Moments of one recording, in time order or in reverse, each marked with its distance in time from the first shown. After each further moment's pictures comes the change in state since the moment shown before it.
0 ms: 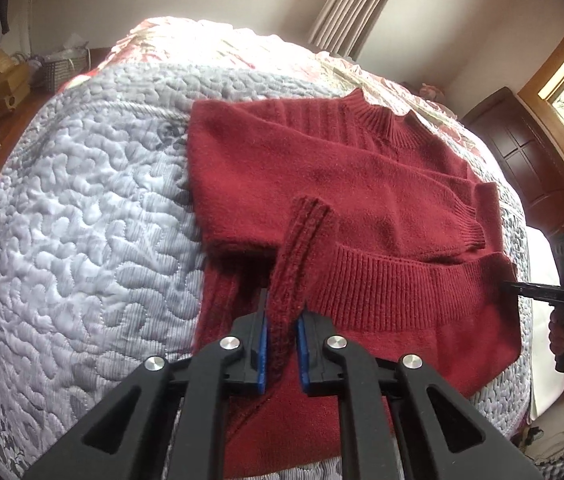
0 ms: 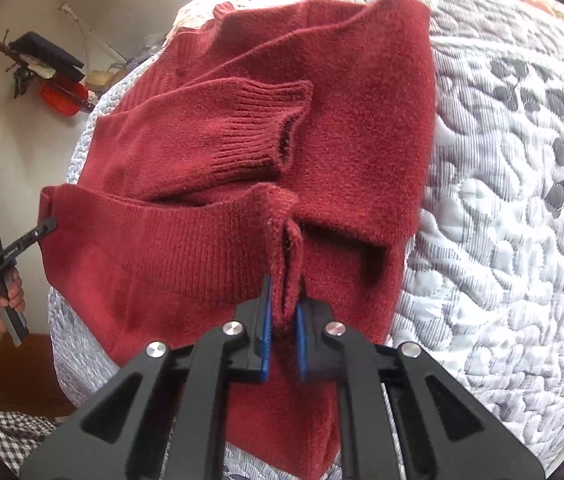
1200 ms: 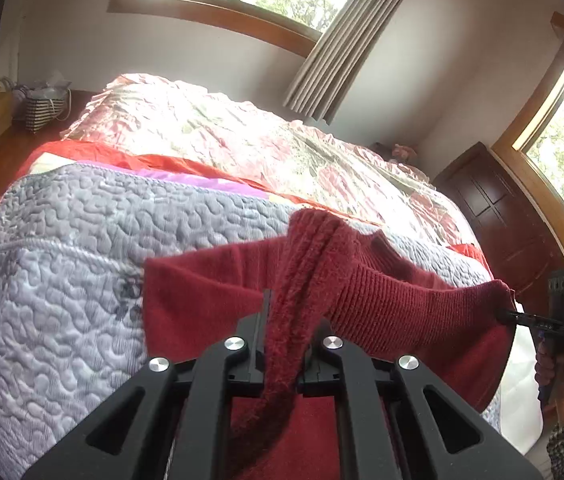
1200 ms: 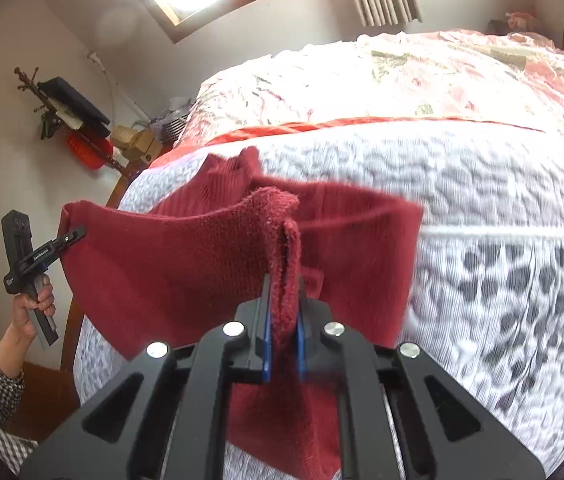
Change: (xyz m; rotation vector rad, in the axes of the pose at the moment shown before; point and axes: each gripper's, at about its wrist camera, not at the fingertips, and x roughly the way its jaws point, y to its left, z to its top) left arm -0.020 -0.022 0.133 -0.003 -0.232 -0.107; right arm -0.087 0.003 0.098 -0.040 -0.253 0.054
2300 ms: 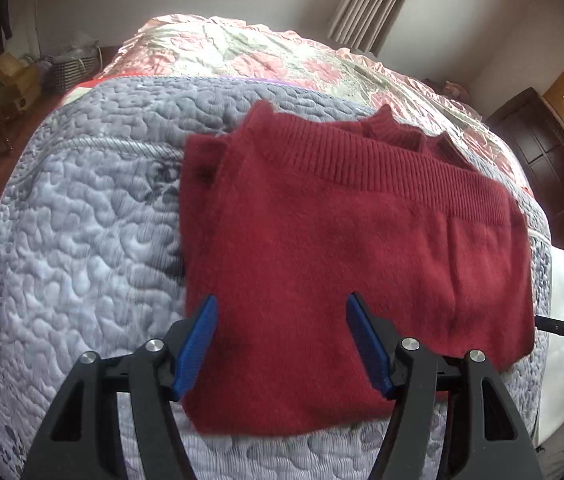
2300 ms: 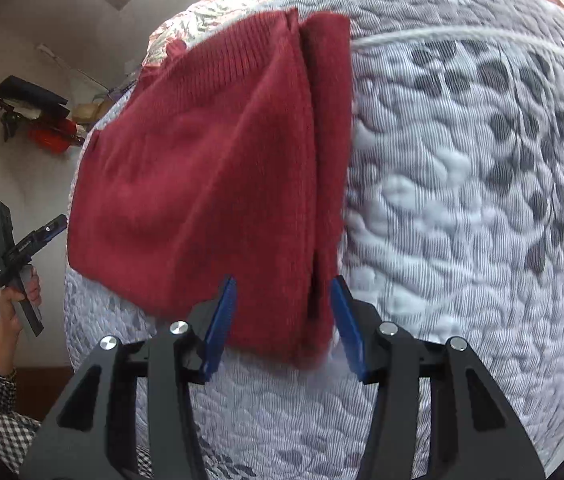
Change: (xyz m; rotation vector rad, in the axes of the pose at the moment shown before) left arm 0.019 0.005 -0.083 0.020 0.239 0.196; right arm 0.025 -0.047 -0.124 0.159 0.229 -0.059
